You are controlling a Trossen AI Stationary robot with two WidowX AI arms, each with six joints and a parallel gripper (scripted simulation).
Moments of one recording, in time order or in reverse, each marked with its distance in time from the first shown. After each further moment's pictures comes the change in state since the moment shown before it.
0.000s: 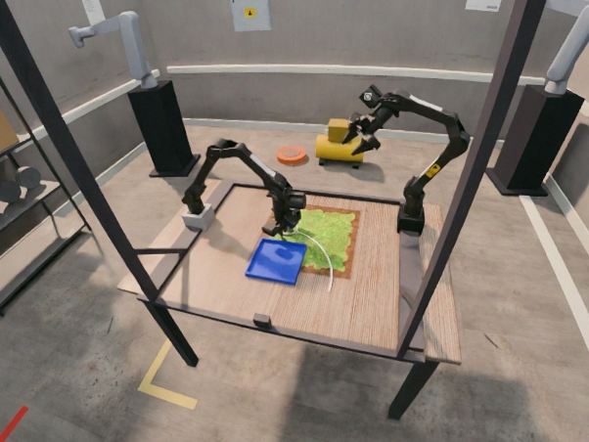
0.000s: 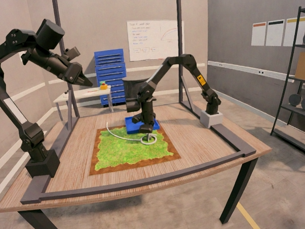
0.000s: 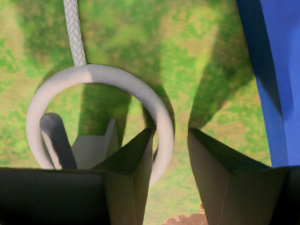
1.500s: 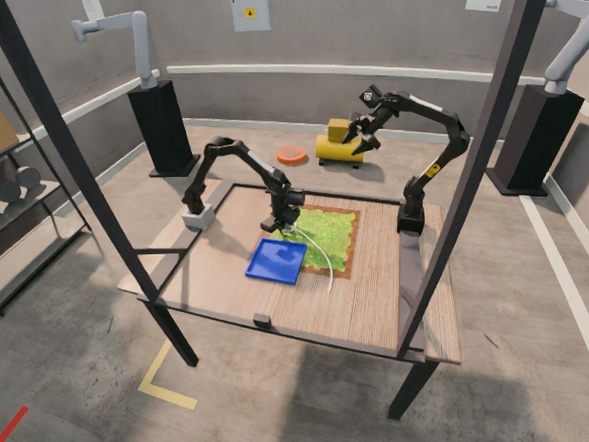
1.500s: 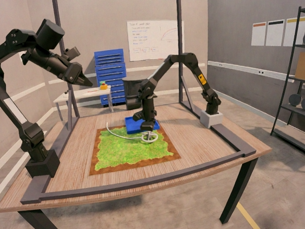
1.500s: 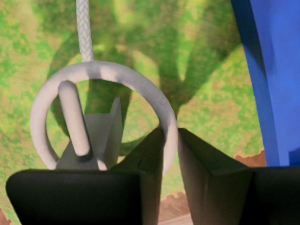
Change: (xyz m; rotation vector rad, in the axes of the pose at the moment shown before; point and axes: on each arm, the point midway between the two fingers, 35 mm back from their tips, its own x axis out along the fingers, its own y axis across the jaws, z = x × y) left arm -0.015 0.000 -0.007 -0.004 0.014 -0.003; right arm 0.000 0.000 0.000 0.000 0.000 0.000
